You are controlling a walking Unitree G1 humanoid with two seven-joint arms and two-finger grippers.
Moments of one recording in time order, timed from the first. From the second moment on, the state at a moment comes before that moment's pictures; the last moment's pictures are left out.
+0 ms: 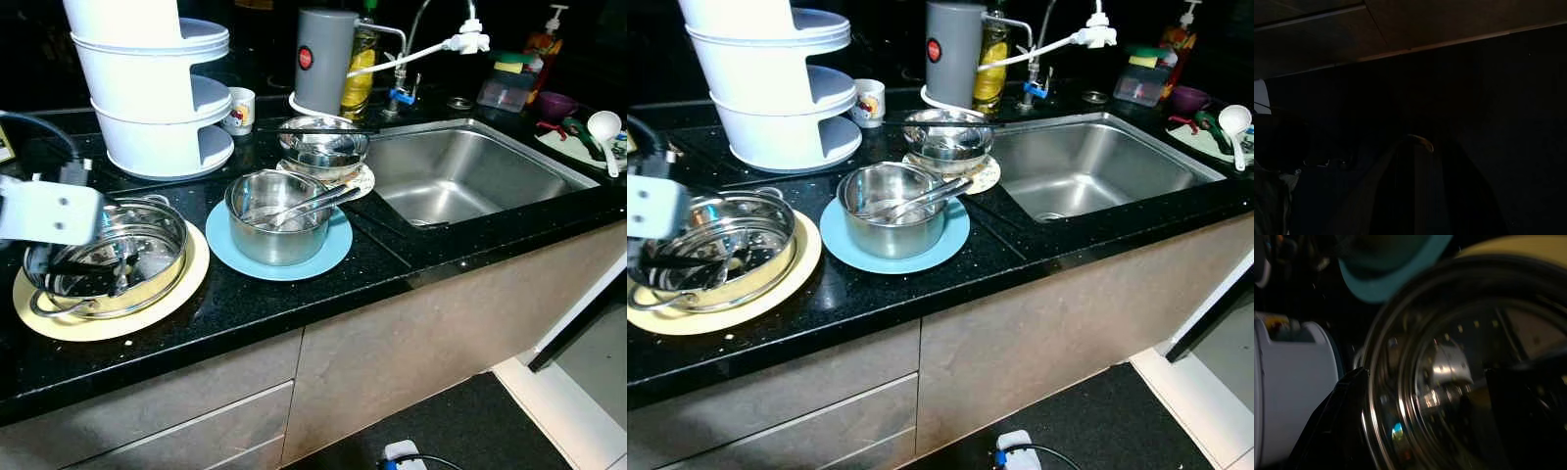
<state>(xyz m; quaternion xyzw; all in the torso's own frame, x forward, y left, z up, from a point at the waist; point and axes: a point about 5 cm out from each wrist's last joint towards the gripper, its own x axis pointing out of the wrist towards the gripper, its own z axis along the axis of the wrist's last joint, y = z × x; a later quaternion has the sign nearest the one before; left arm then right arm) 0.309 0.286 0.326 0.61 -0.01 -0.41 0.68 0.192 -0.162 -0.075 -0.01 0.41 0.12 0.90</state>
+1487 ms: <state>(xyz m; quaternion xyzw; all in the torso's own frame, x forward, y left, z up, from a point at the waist) 0.300 0.306 0.349 0.61 0.04 -0.45 0.66 0.245 -0.120 0.197 0.17 -0.03 0.58 0.79</state>
